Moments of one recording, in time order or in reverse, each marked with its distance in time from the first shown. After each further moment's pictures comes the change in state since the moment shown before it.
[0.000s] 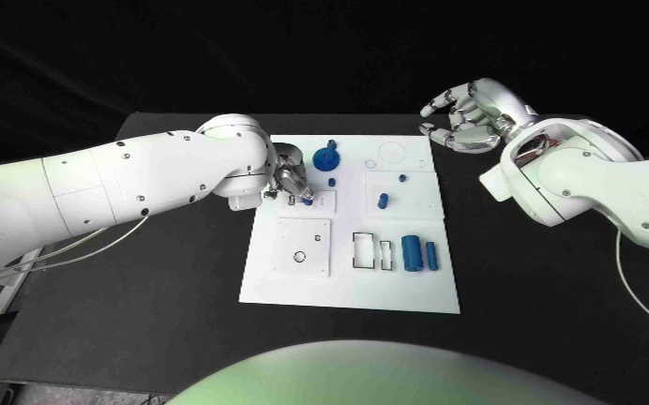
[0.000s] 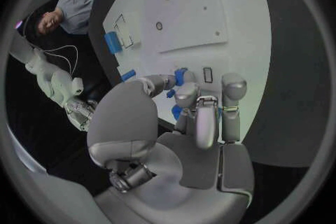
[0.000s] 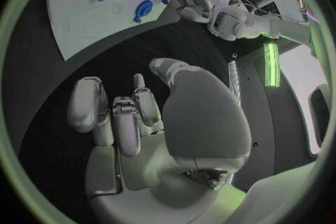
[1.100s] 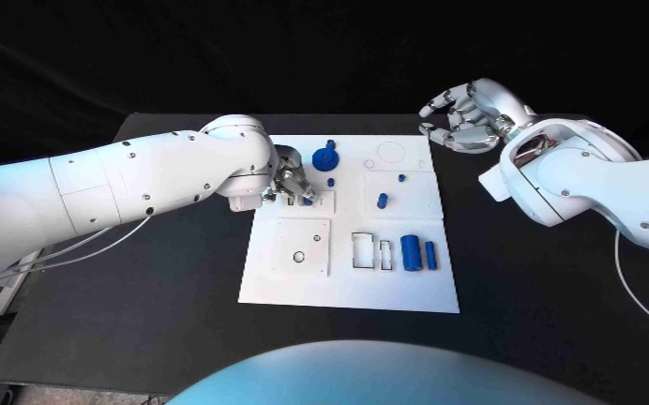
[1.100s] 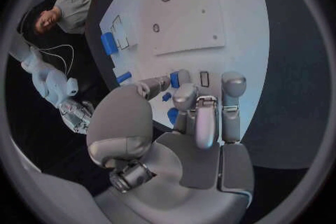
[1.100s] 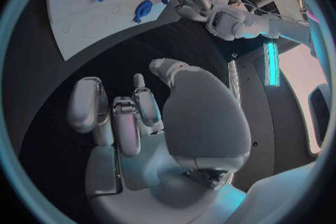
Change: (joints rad) left arm 0.000 0.018 -0.007 -0.018 0.018 0.014 -0.043; left_hand -0.151 -0.039 -0.041 0.004 -0.215 0.032 -0.039 -0.024 -0.039 0.026 -0.005 0.011 0.004 -0.004 -0.004 0.004 0.000 0.000 0.026 0.011 -0.053 -0.006; right arm -0.002 -0.001 0.000 0.000 0.004 -0.001 0.006; right_hand -0.004 0.004 0.003 -0.003 0.009 0.000 0.000 0.007 0.003 0.000 0.000 0.000 0.003 0.000 0.000 0.000 0.000 0.000 0.000 0.000 0.005 0.000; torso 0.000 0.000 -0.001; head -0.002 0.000
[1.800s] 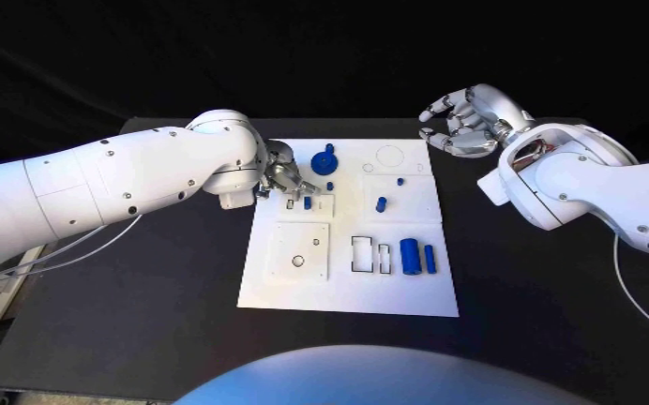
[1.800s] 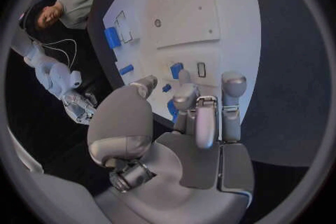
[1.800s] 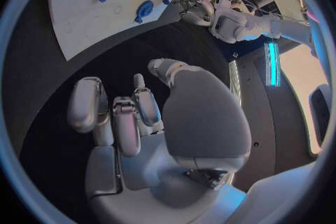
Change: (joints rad) left arm 0.006 -0.045 0.035 0.025 0.015 -0.002 0.008; left_hand -0.016 0.035 -0.356 0.095 0.033 -0.001 0.004 0.000 -0.014 -0.005 0.005 0.007 0.006 0.000 0.000 0.000 0.000 0.000 0.016 0.001 -0.018 0.014; right arm -0.003 -0.001 0.000 -0.004 0.001 0.000 -0.004; right_hand 0.004 -0.004 0.023 -0.023 -0.012 -0.007 0.000 0.000 0.000 0.000 0.000 0.000 -0.003 0.000 0.000 0.000 0.000 0.000 0.000 0.000 0.000 0.001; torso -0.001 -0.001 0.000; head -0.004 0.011
